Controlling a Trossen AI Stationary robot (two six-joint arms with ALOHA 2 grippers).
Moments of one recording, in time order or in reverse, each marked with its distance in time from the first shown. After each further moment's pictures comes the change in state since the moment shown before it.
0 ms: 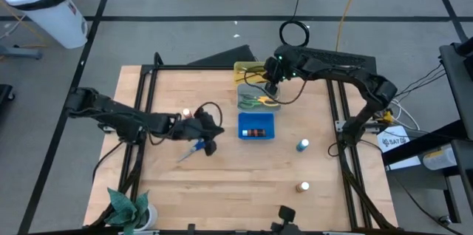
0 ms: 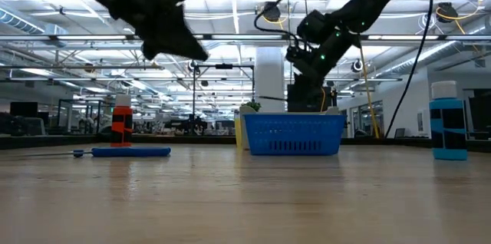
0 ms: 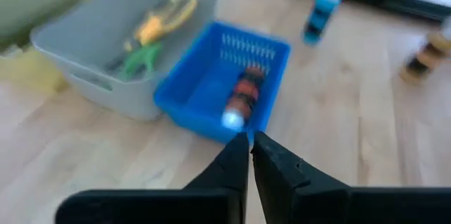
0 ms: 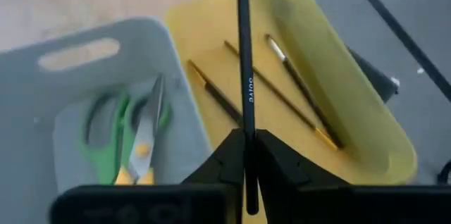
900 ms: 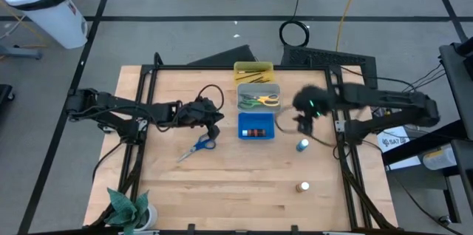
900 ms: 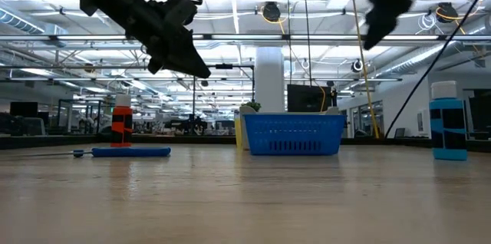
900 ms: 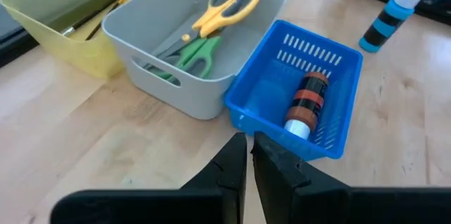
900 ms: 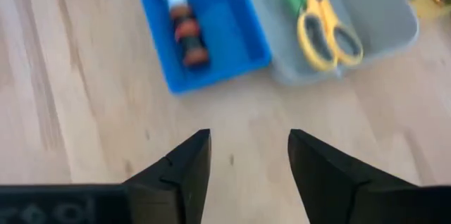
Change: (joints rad) left arm 0.218 -0.001 -0.030 0.024 0.119 0.034; right arm 0.500 -0.546 -0.020 -0.779 0.211 0.416
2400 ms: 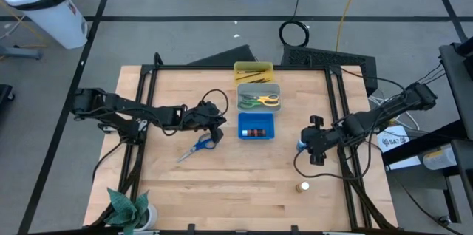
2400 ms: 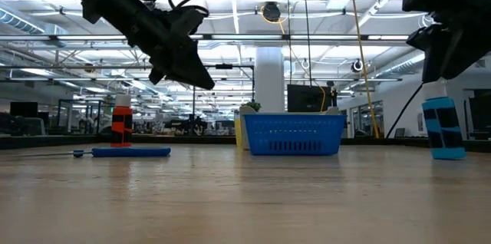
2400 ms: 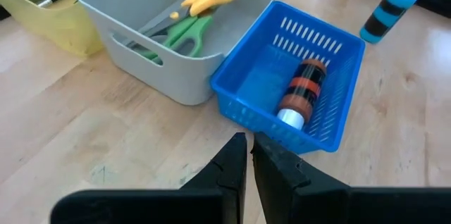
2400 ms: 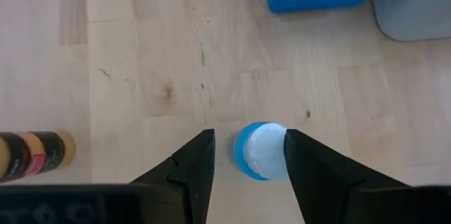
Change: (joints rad) left arm -0.028 0.086 0.000 0.049 -0.011 -0.076; right arm 0.594 -0.146 -0.373 0.134 0.229 0.292
